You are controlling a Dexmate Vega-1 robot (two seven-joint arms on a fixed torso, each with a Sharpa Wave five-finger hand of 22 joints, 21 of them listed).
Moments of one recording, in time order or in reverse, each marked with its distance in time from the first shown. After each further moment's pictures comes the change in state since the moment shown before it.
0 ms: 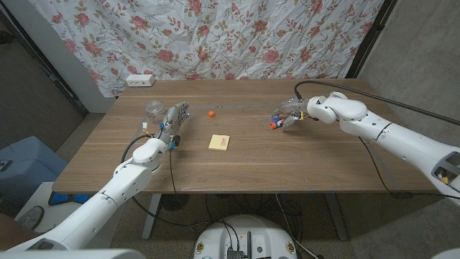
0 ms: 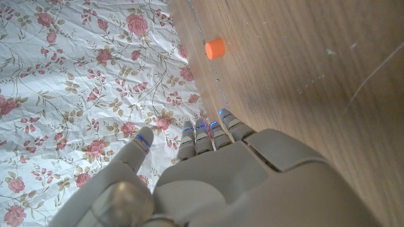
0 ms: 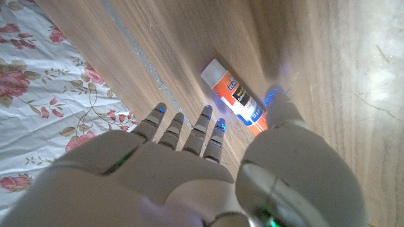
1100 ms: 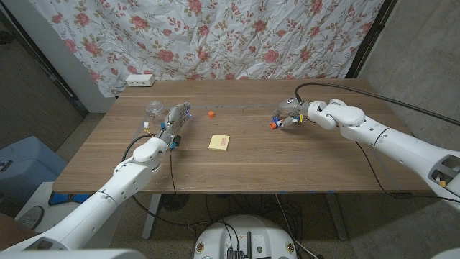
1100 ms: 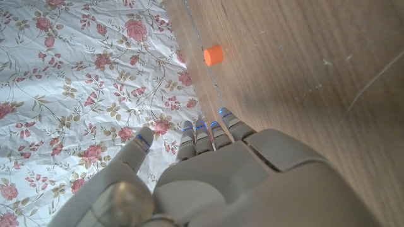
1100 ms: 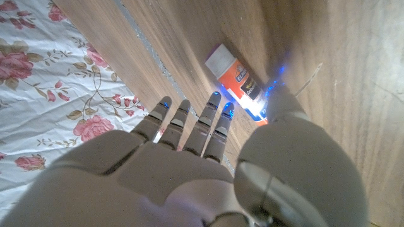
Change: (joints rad) left arm -0.007 0.006 0.007 -0.008 -0.011 0.027 -0.010; left_hand 0.000 0.000 0.000 0.000 0.000 0.008 0.001 0.000 0.000 0.000 0.000 0.000 0.000 0.000 0.000 0.000 0.000 0.009 0.009 0.000 0.000; right arm -0.016 0.013 -0.017 0.075 -0.026 0.006 -0.212; right_hand 0.119 -0.045 -0.024 0.004 0.038 0.260 -0.001 0.079 0.011 0.248 -0.029 0.002 -0.008 0.196 -0.018 0.033 0.000 0.132 -0.053 0.000 -0.002
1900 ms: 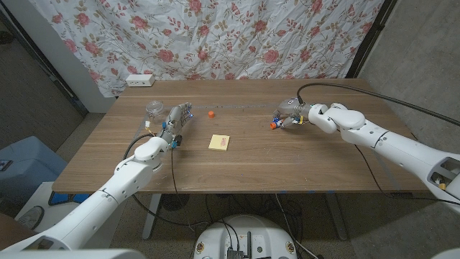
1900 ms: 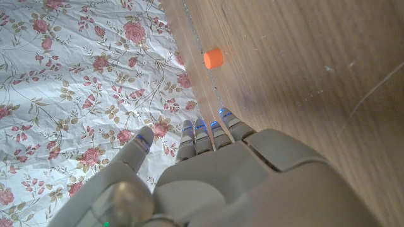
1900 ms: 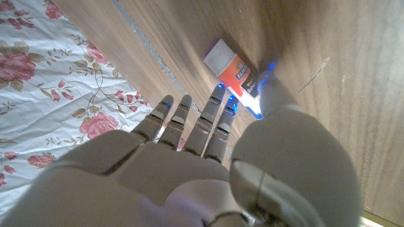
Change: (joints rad) left arm -0.005 0.003 0.005 -0.017 -0.003 0.028 0.013; left_hand 0.000 0.000 0.004 0.004 0.000 0.018 0.002 0.000 0.000 0.013 -0.002 0.000 0.000 -0.004 0.004 0.000 0.000 0.000 0.000 0.000 0.000; right arm -0.013 0.001 -0.006 0.028 0.018 -0.009 -0.090; right_hand 0.066 0.029 -0.016 0.011 0.003 0.130 0.000 0.041 0.000 0.146 -0.004 0.000 0.002 0.067 -0.002 0.011 0.007 0.018 -0.018 0.000 0.000
